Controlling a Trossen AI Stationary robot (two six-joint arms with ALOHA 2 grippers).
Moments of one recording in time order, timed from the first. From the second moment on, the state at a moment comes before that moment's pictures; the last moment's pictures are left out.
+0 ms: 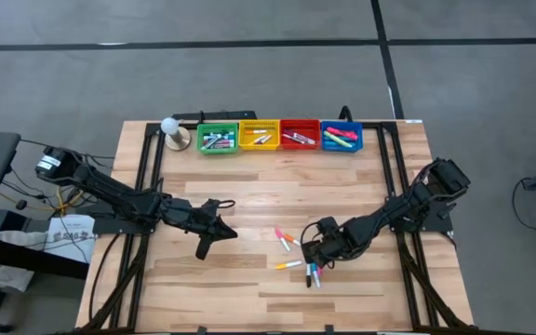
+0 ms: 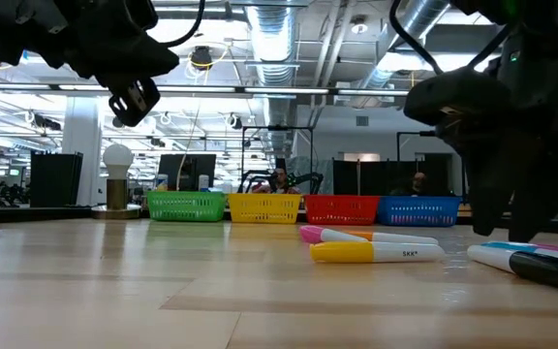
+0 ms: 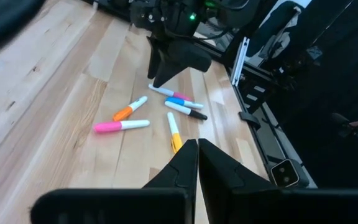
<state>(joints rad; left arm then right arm) -0.34 1.16 0.37 0.49 -0.09 -0.47 0.48 1.69 0.91 -0.55 0.13 1.69</state>
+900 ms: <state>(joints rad) -0.34 1.16 0.37 0.52 -0.09 -0.48 0.48 1.77 0.92 -0.57 0.09 1.70</state>
